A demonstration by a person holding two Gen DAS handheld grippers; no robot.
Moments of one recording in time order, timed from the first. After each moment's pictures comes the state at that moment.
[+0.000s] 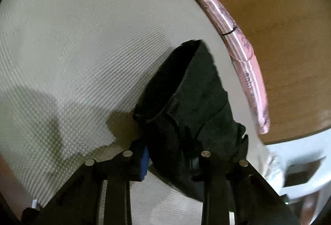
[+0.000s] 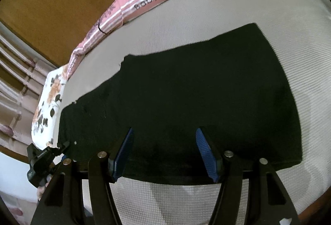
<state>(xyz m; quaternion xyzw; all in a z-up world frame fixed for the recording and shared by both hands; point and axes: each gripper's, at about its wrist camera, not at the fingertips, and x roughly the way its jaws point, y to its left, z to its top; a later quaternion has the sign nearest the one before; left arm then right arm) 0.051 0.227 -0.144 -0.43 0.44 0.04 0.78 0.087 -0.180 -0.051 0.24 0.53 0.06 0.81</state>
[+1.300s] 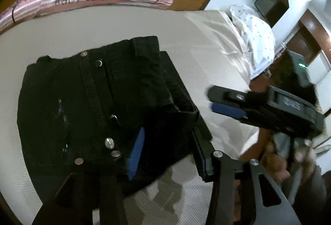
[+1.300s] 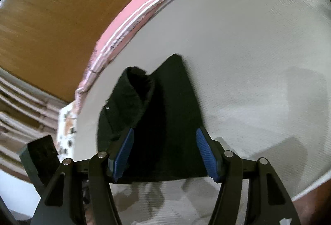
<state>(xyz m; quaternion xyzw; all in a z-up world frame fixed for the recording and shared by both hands) 0.101 -0.152 -0.079 -0.06 0.50 -0.34 0.79 0.076 -0.325 -0.053 0.36 0.49 0.06 0.79</state>
